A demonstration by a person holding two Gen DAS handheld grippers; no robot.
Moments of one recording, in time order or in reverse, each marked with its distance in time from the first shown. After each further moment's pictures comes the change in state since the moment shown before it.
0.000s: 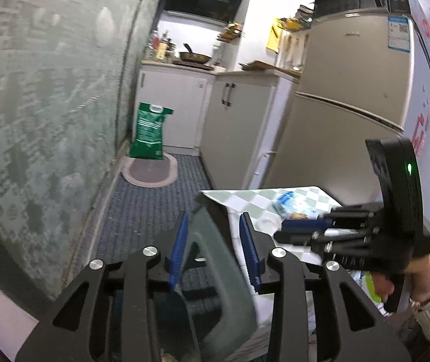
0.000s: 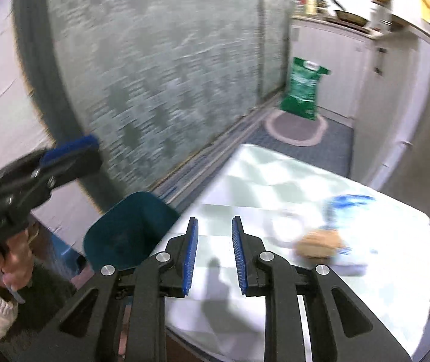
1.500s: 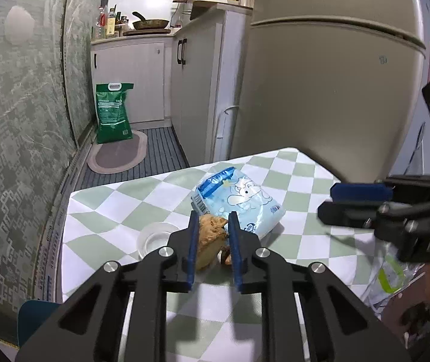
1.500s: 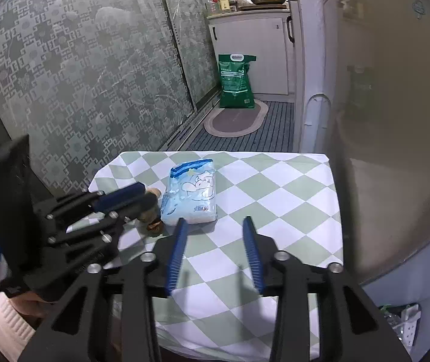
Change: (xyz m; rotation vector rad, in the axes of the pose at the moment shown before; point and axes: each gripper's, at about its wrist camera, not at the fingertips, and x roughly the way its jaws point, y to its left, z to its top) left arm 0.164 -0.126 -0.007 0.144 0.175 -0.032; right arm -0.053 -0.129 -0.050 0.256 -0.046 -0.103
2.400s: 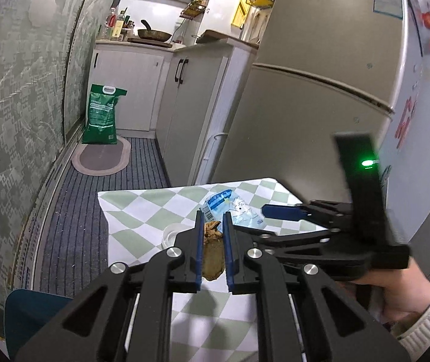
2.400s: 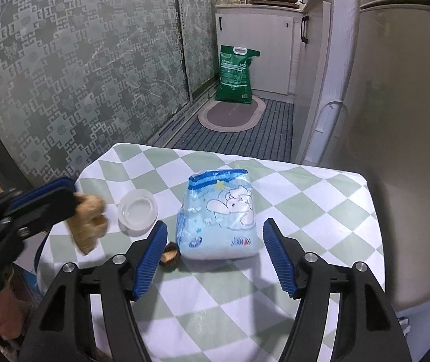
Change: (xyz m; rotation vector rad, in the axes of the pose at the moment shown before) left arm -0.071 0.045 -0.001 -0.117 -0.102 -0.146; right arm 0.056 0.042 0.020 -0.078 0.050 -0.100
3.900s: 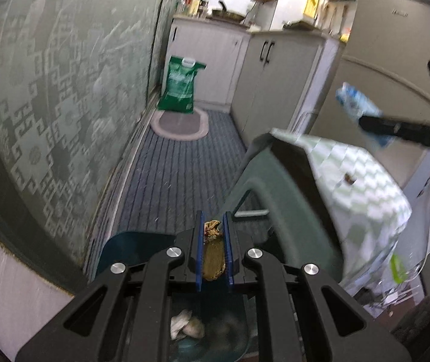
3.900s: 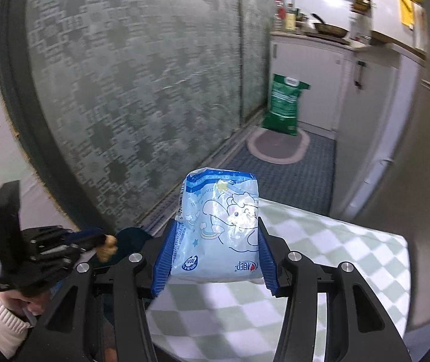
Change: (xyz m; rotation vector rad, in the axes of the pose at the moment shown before) left arm -0.100 0.143 -0.068 -0.107 0.128 0.294; right arm -0.042 0.114 0.043 -0.149 -0.089 0.156
